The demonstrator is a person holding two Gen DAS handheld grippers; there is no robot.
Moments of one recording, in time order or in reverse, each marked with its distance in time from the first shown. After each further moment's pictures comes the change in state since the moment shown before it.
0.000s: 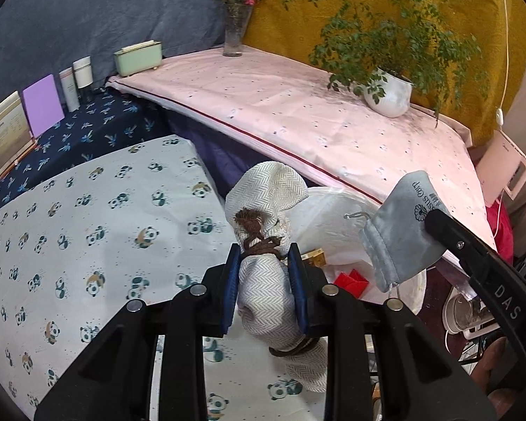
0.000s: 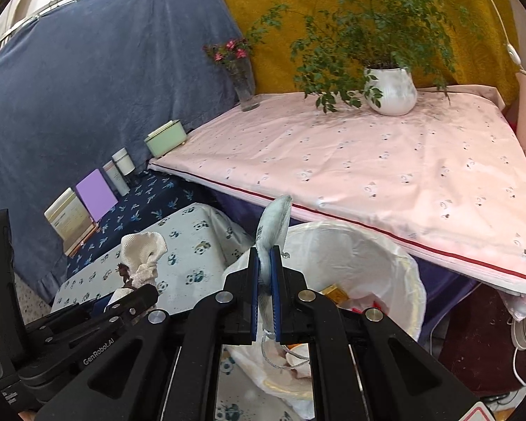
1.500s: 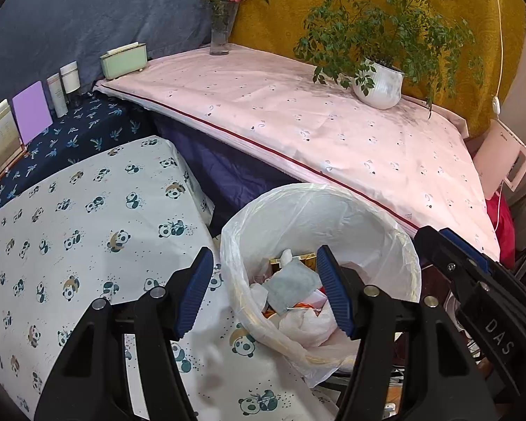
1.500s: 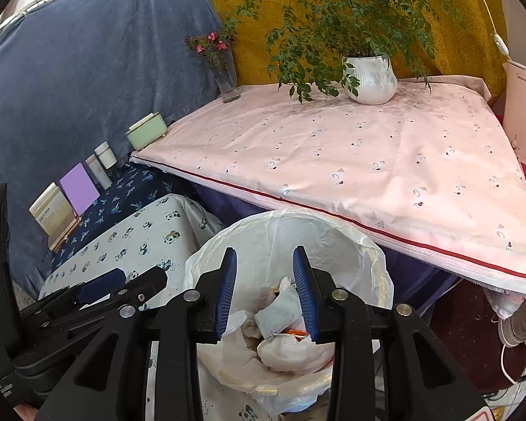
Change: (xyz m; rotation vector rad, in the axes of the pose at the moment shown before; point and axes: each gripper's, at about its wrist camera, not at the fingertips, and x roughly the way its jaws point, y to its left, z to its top) left arm 0.021 -0.026 -0.003 0.023 -0.003 -0.003; right arm 0.003 -0.026 -0.006 -0.008 0.033 -0.051
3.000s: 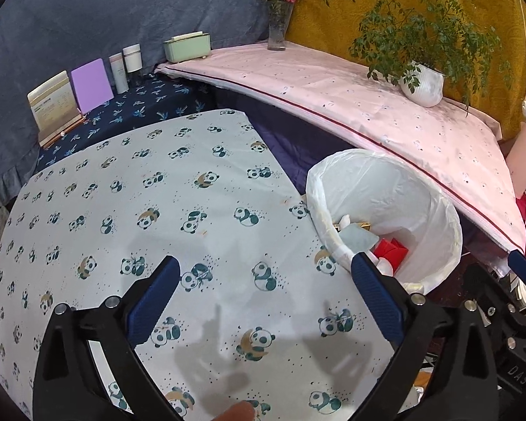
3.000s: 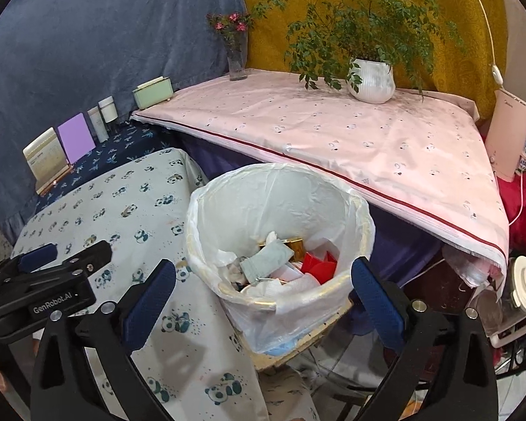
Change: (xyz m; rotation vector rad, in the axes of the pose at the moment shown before) left arm -0.055 0.052 -0.077 -0.081 -0.003 0.177; right arm -0.046 0.028 -0.068 -0.164 0.036 -0.104
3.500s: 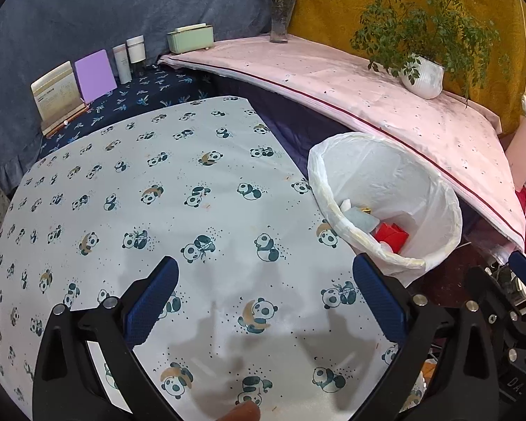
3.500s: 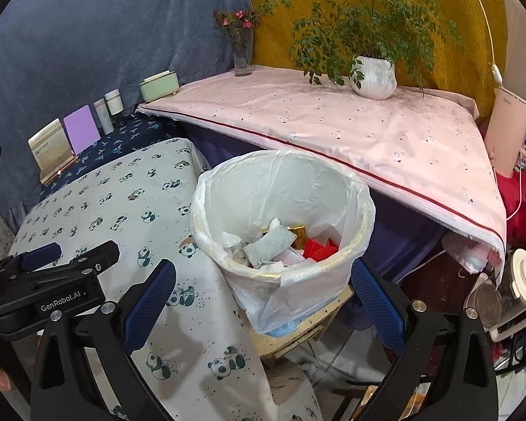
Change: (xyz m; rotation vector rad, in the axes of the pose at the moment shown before) left arm -0.007 0.001 -0.022 -0.010 0.020 0.000; right arm -0.013 0.003 -0.022 -0.014 0.013 0.015
